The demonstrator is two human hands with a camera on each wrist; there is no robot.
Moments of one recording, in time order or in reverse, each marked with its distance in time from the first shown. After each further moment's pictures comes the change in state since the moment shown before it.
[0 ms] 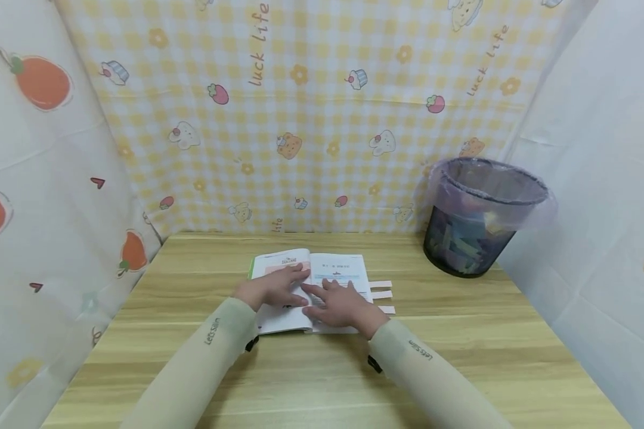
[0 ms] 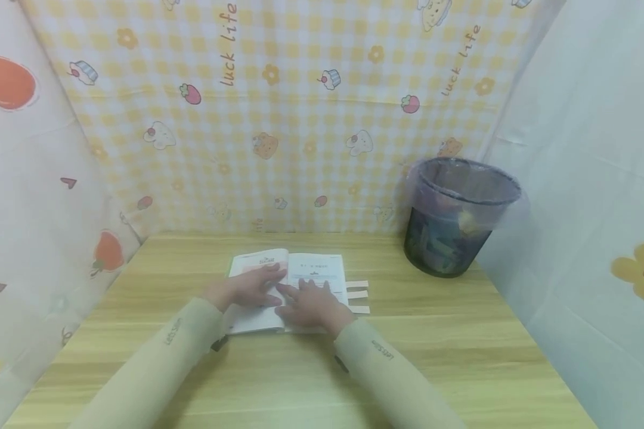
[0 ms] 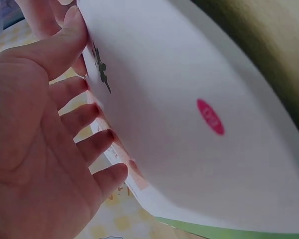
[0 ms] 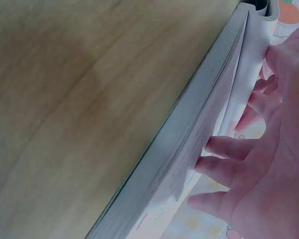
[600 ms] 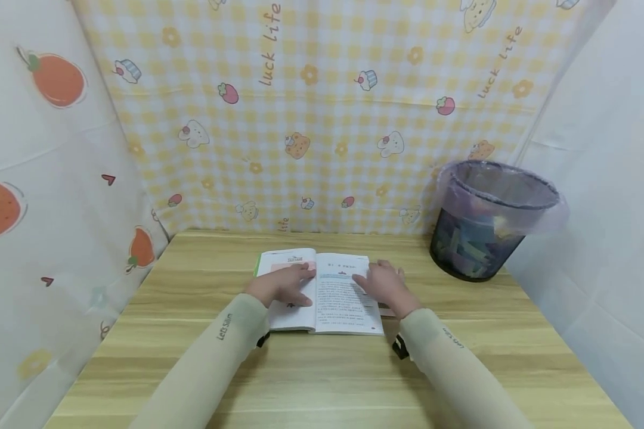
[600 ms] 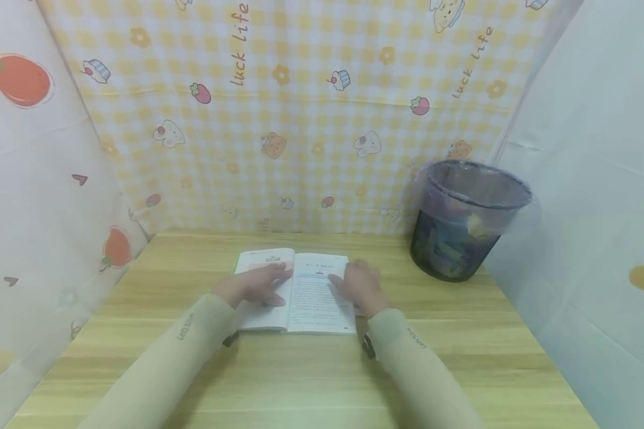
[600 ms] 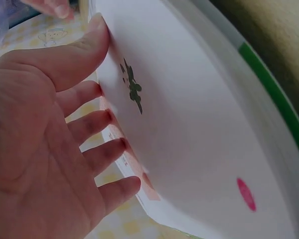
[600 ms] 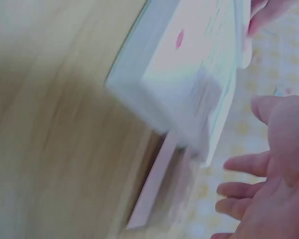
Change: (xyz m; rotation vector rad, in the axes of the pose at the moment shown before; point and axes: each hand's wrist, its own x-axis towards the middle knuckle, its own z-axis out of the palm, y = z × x) left_hand -0.003 0.020 -0.007 0.003 -0.024 -0.141; right_hand 0.001 0.072 -0.025 0.065 0.231 0.363
